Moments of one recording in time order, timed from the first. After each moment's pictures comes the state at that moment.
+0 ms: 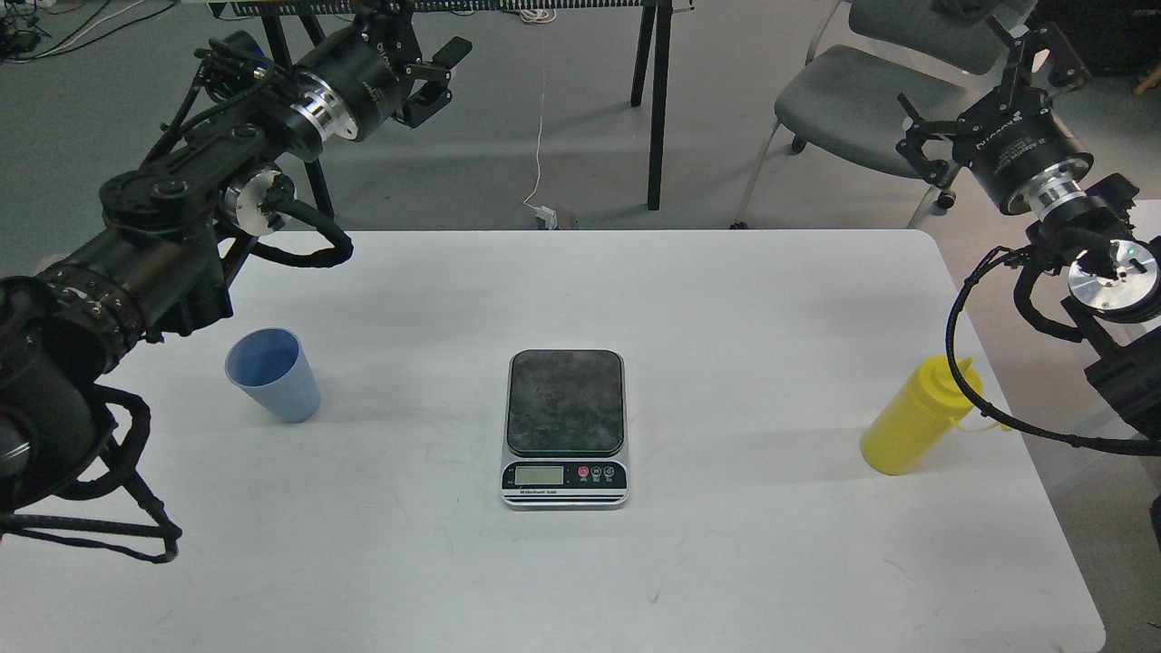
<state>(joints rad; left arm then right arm) -1.21 0.18 -0.28 -0.34 0.19 -0.49 -0.45 0.87 -0.45 0.79 0.59 0.14 0.49 0.13</state>
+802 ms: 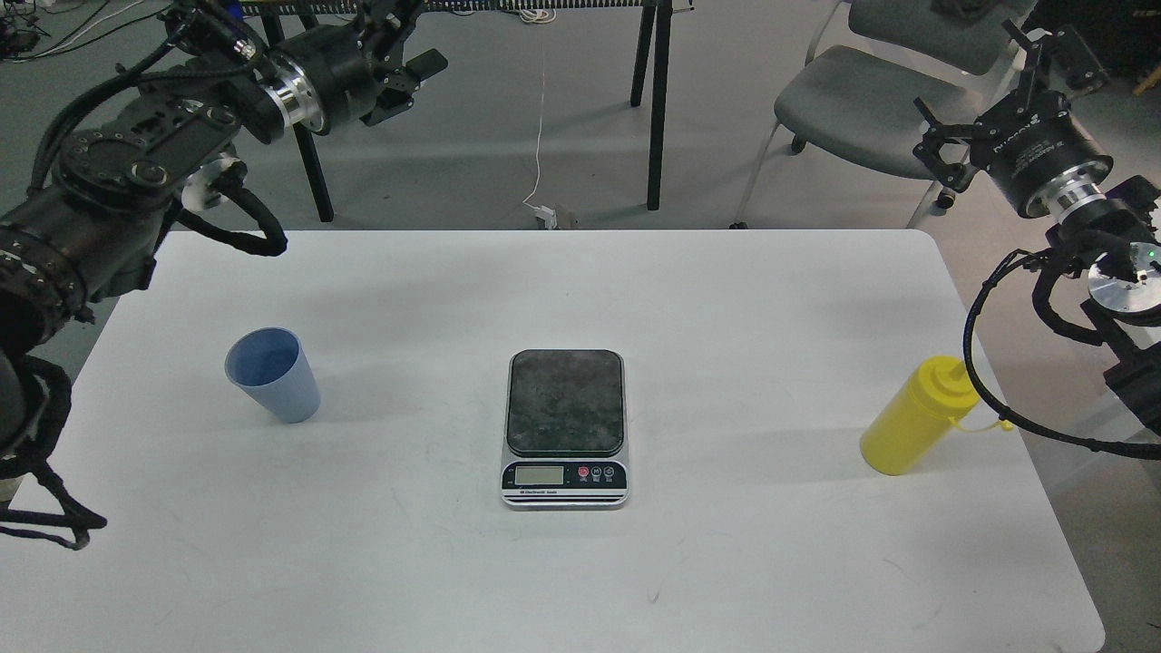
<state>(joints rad) -1.31 0.29 -0.04 -0.35 0.52 -0.49 -0.49 0.86 -0.49 0.78 0.59 0.14 0.49 0.12</state>
